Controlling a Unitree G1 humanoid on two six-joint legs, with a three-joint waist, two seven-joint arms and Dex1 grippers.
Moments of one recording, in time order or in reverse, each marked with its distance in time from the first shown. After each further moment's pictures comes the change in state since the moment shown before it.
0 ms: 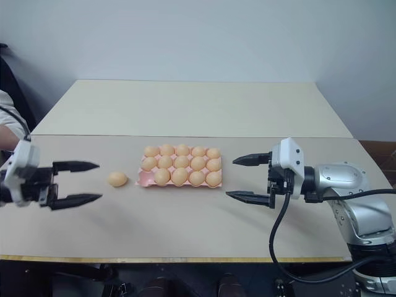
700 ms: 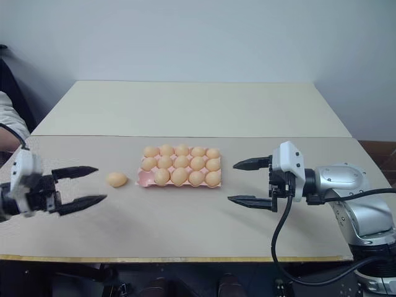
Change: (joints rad) left arm -0.062 -0.127 -0.026 0.029 0.104 0.003 0.360; right arm -0.002 -0.011 0.003 0.002 0.002 0.000 0.023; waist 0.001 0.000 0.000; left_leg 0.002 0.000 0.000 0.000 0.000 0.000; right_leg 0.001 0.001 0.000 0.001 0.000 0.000
